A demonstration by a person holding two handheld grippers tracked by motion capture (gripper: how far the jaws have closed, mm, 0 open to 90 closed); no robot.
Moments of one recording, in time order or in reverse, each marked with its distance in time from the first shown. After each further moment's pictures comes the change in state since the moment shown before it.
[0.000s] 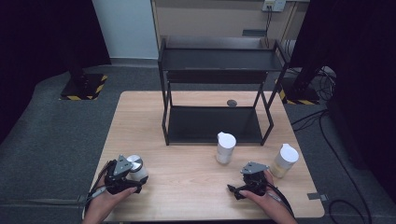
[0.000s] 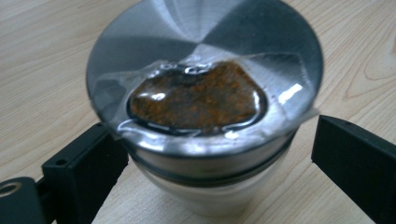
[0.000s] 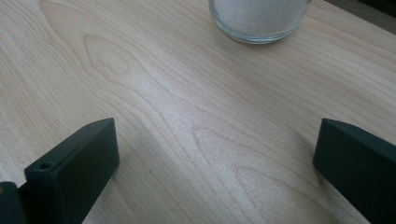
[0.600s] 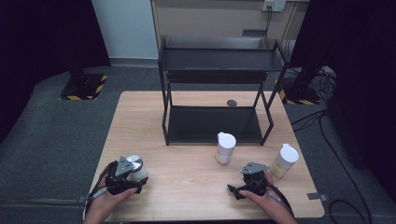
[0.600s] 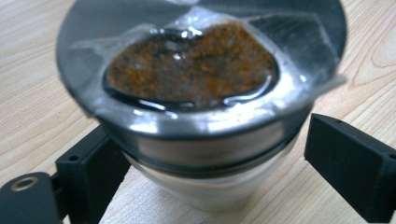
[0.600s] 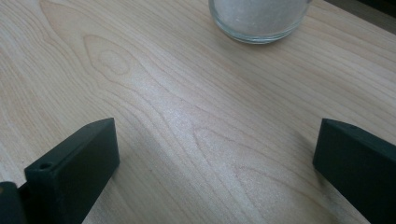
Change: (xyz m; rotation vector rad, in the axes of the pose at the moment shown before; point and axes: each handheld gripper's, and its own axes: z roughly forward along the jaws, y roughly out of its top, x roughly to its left) left arm -0.001 -0.001 0.005 0.028 -0.002 0.014; right arm 0.000 0.000 0.000 0.000 0.000 0.000
